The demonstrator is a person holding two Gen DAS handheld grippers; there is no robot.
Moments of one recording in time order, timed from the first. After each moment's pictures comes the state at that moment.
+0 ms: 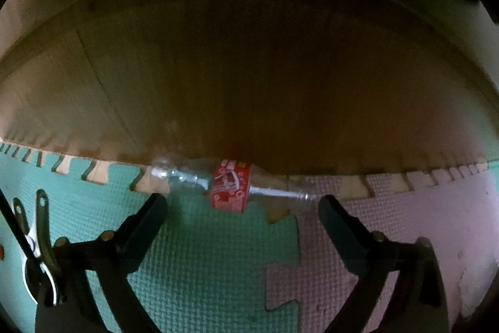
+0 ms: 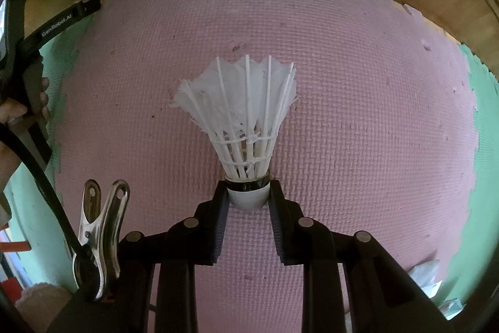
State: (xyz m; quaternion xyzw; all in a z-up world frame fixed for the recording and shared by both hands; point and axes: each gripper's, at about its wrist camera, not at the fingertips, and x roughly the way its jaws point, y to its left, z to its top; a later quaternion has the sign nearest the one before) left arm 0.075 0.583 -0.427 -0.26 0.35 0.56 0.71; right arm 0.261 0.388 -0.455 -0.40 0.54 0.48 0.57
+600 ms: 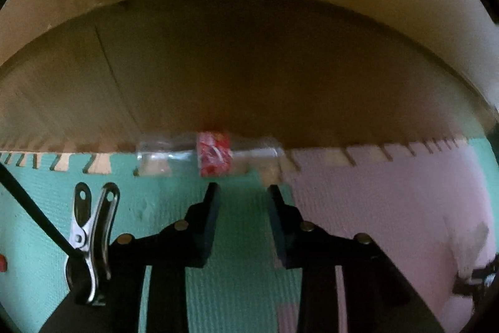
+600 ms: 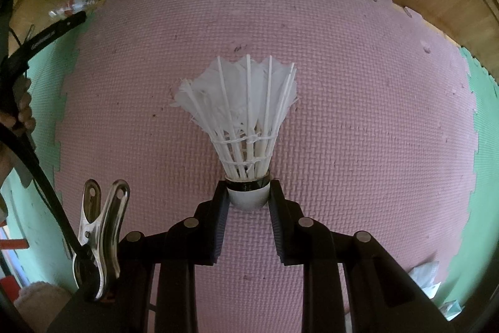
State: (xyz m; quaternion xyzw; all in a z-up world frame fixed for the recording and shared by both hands) left arm 0.049 0.556 -0.411 -0.26 0.37 0.49 0.75; right arm 0.258 0.387 -0.455 -0.40 0.53 0.48 0.57
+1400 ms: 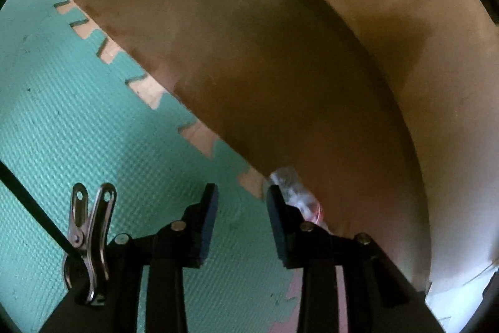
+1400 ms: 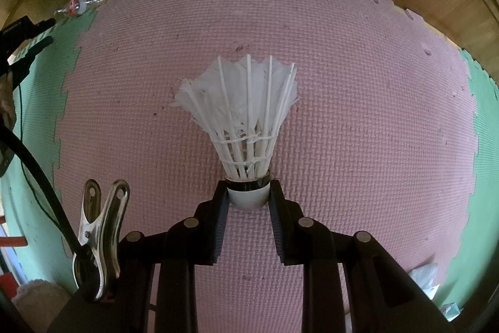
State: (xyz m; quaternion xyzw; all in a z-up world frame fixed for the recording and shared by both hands) left arm -0.096 0.597 -0.412 -0.54 0.13 0.54 0.63; right arm 0.257 0.387 -0.455 -0.40 0.53 0.49 0.57
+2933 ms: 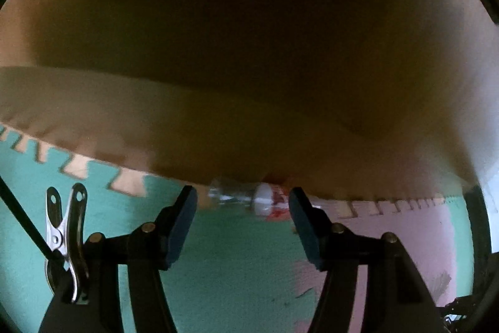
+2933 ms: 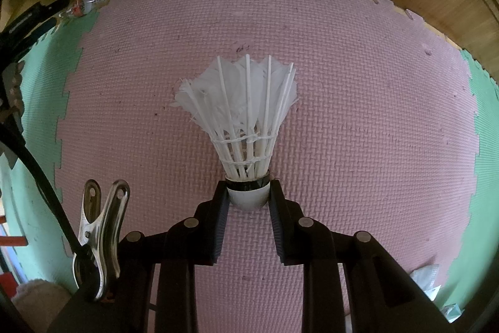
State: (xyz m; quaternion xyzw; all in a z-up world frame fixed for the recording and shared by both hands) left arm -0.086 0.647 -0.370 -0.35 0.27 0.49 0.75; right arm 0.262 0.388 -0.455 -0.40 0.53 0.49 0.57
